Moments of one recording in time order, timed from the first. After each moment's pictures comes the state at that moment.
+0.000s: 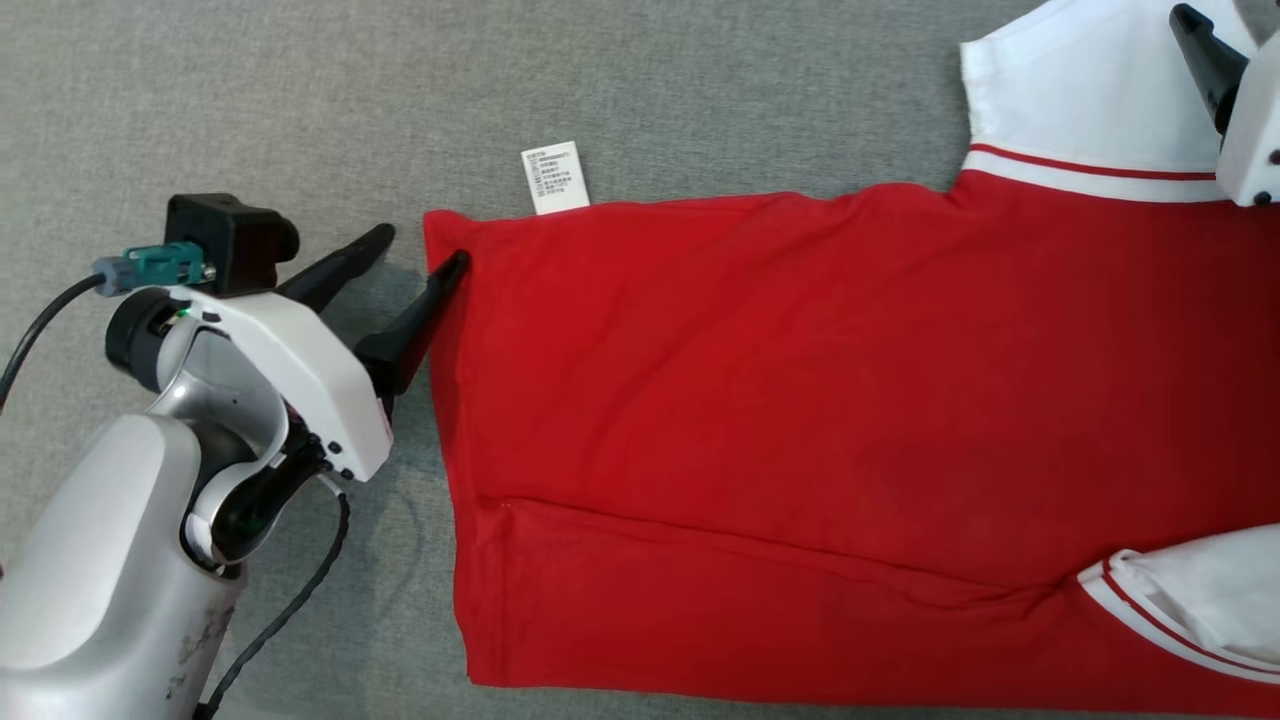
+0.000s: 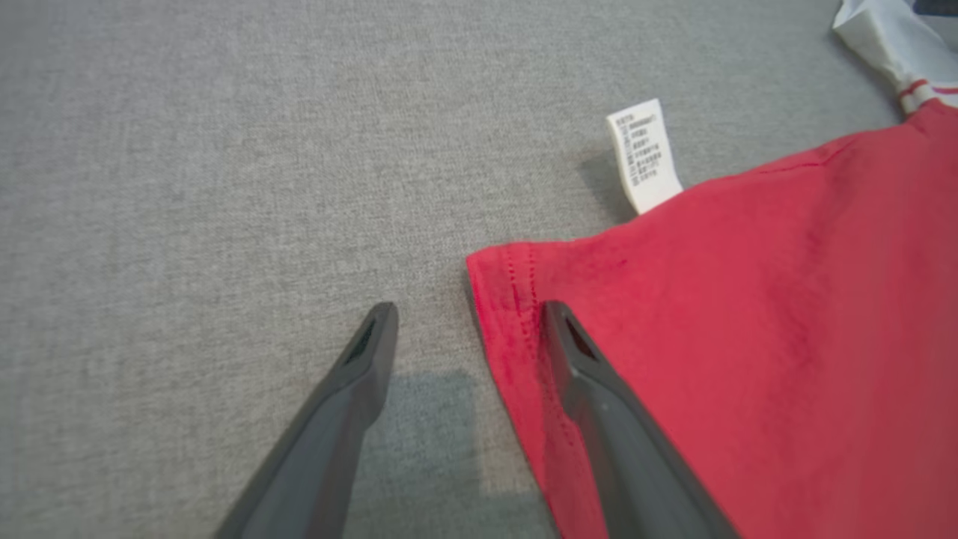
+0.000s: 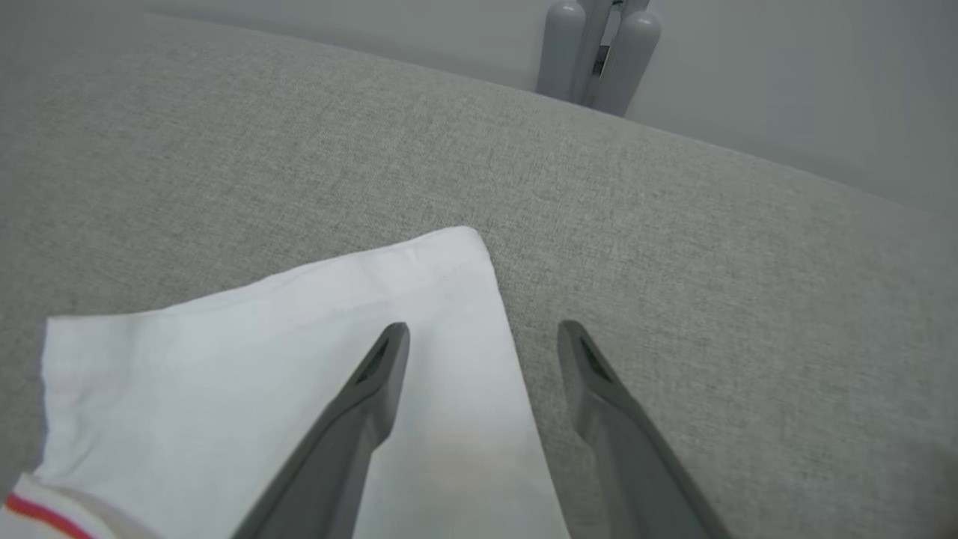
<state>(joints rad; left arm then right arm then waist) -0.53 0.39 -0.35 0.09 -0.69 -0.12 0.39 -0.88 -0.33 0.05 0.20 0.24 0.13 0.80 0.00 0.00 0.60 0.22</state>
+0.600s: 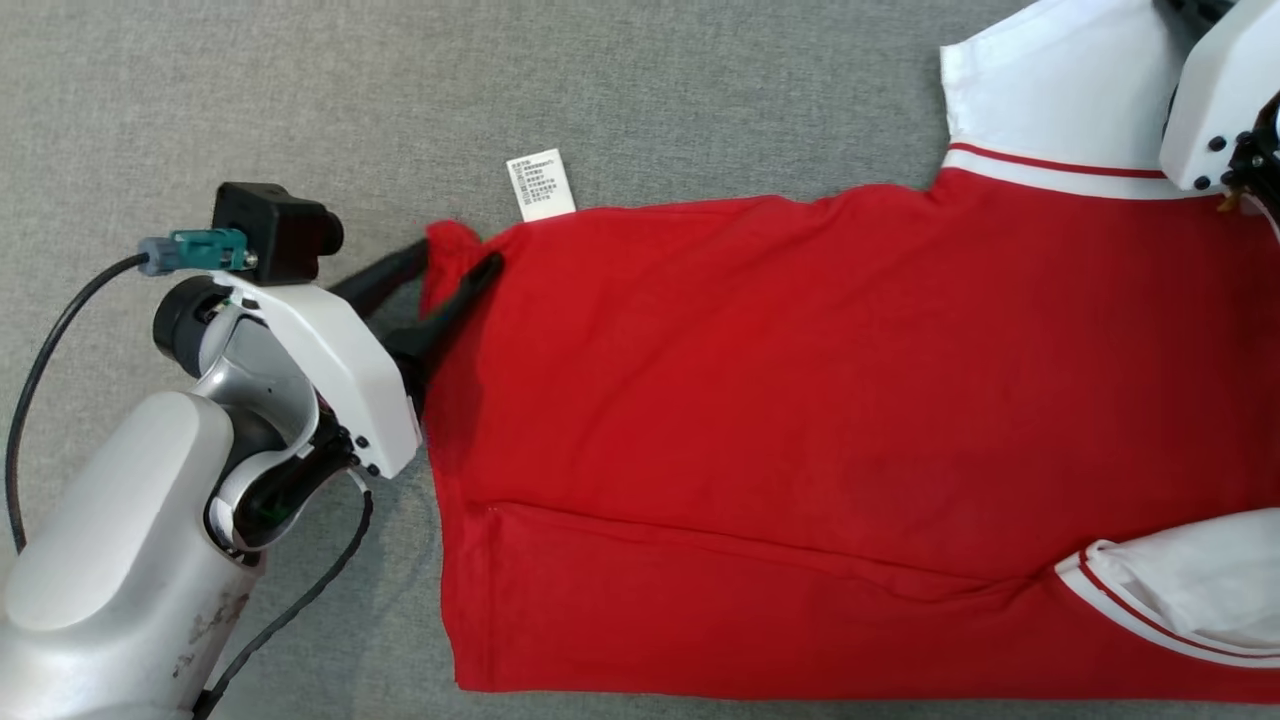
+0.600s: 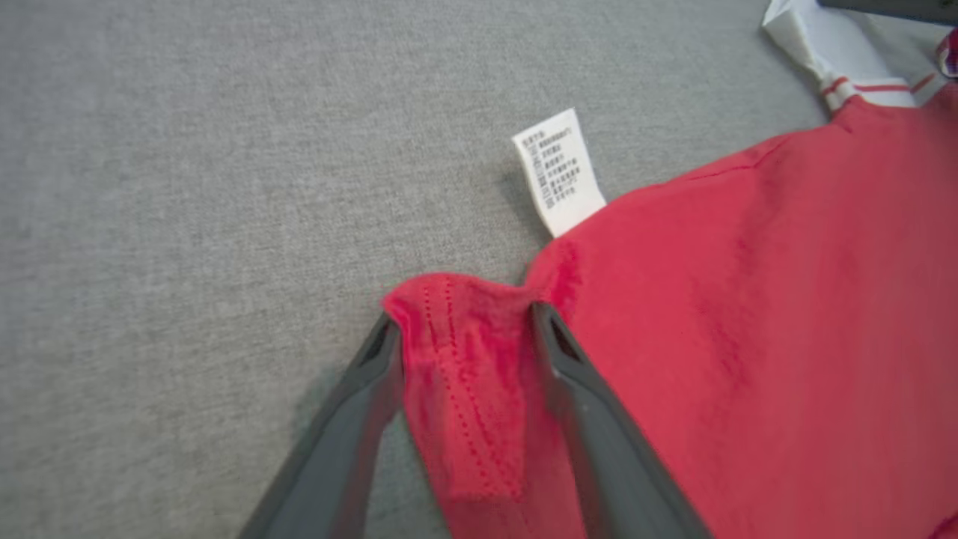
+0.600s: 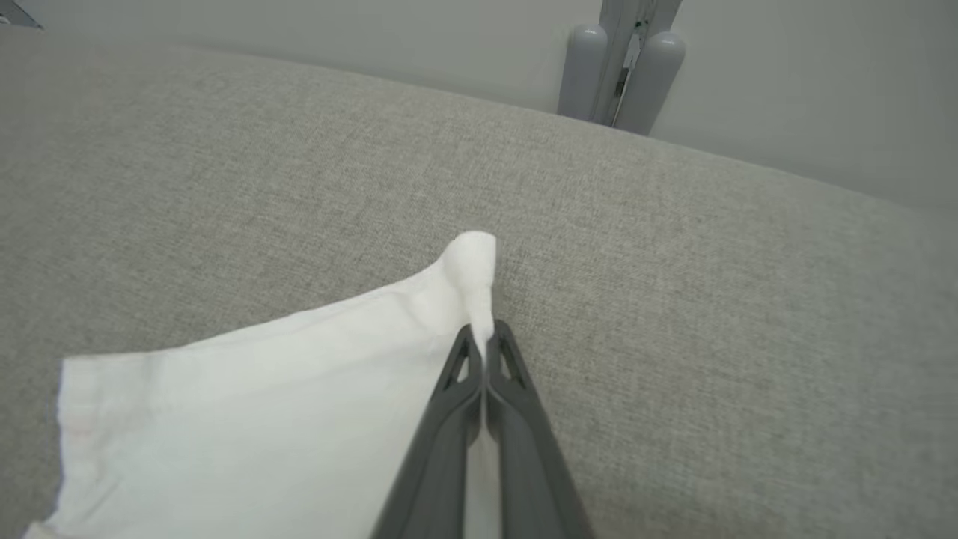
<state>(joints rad) -0.62 0.42 -0.50 0.16 -0.81 -0.13 0.34 -0.96 -0.31 0.13 0.41 0.29 0.13 0.63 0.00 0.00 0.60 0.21</state>
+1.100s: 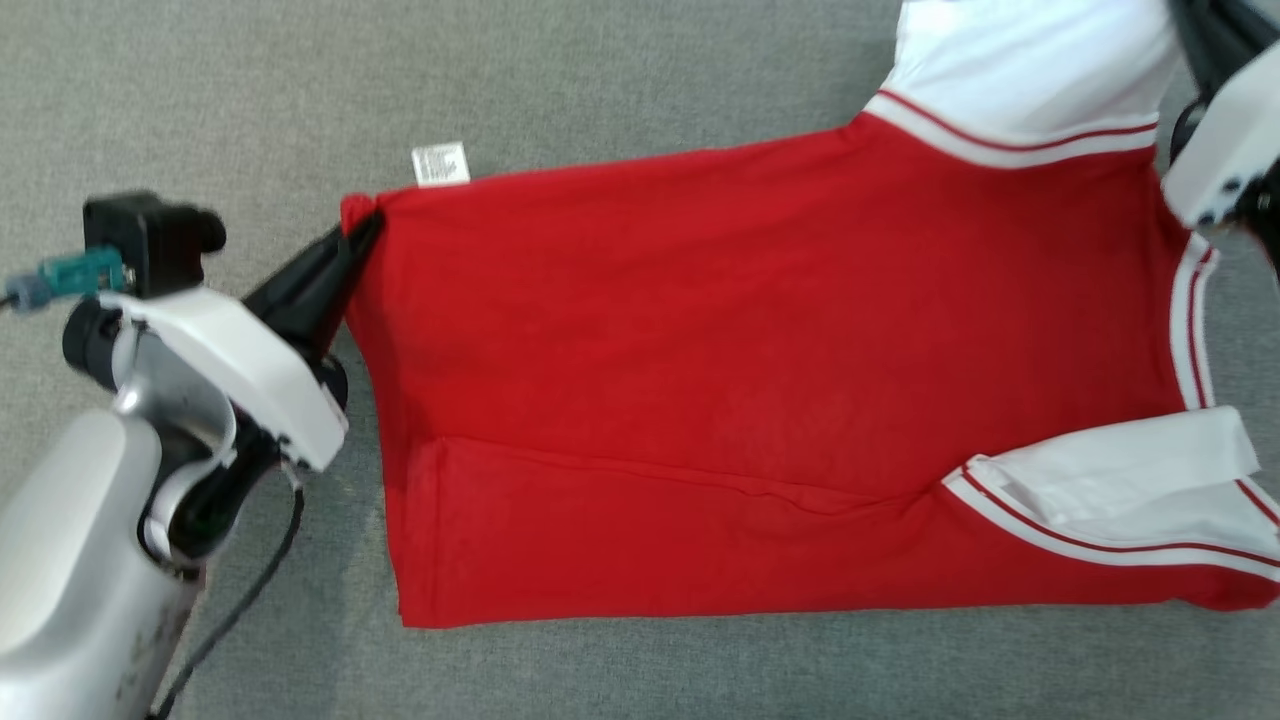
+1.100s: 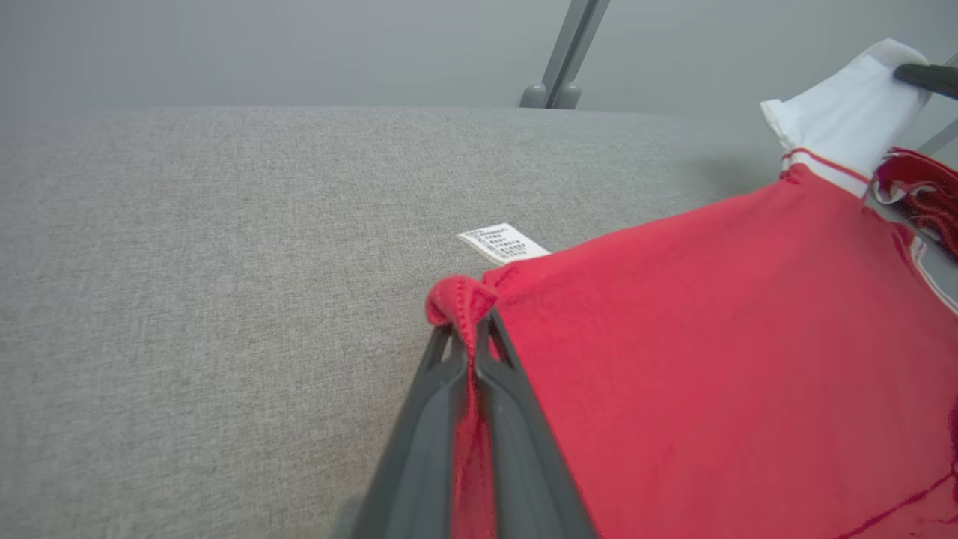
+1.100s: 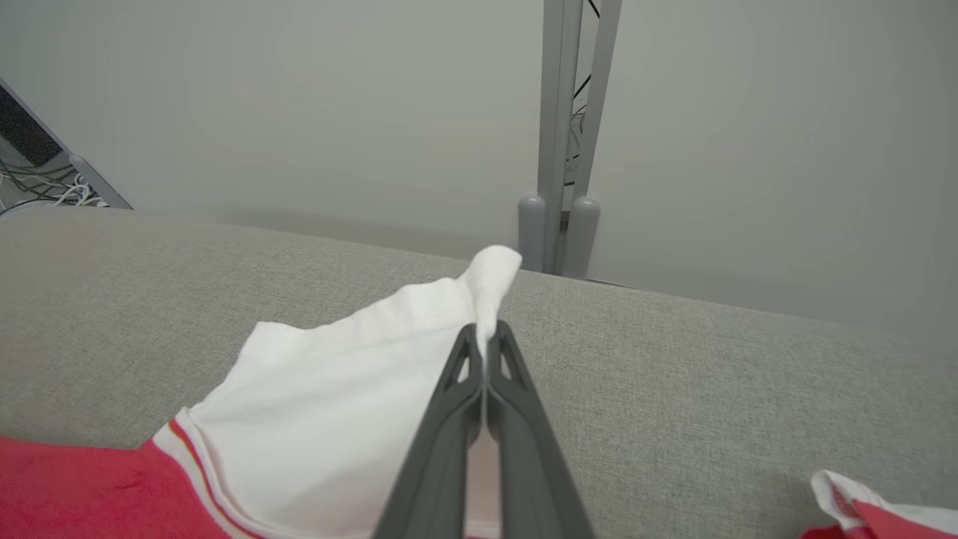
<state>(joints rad) -0.59 0.47 -0.43 0.19 -0.82 -0.11 0.20 -0.88 -0.33 0.13 0.35 0.40 0.13 0.42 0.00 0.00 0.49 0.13</state>
